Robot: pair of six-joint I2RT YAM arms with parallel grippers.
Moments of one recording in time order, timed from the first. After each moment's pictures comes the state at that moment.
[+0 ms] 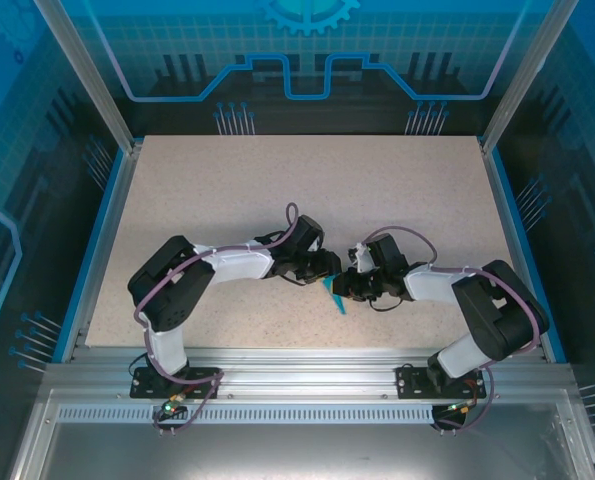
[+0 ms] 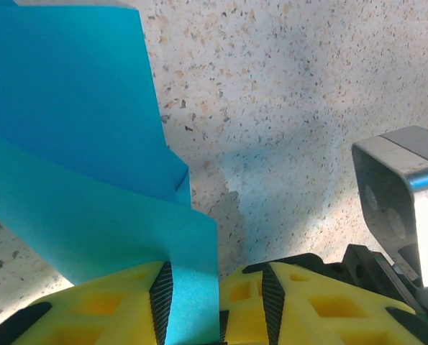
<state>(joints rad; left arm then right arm) -0.75 1.85 1.06 -0.10 0.34 -1.00 0.46 1.52 0.53 0.01 -0.62 0.66</state>
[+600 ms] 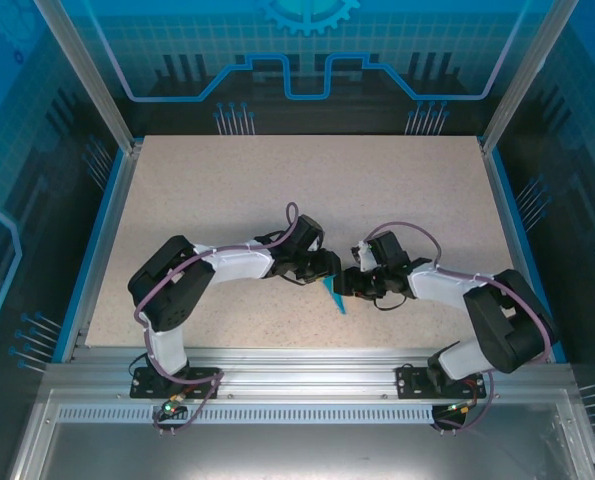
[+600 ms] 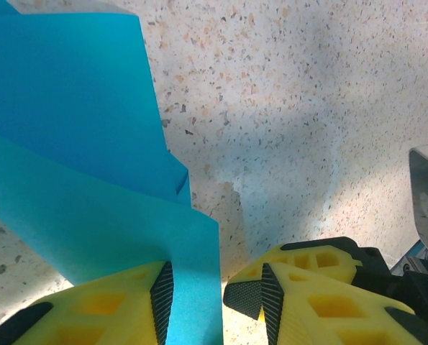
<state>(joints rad) -0.75 1.85 1.06 -0.10 0.34 -1.00 0.46 1.46 0.58 -0.16 -0.52 0.57</state>
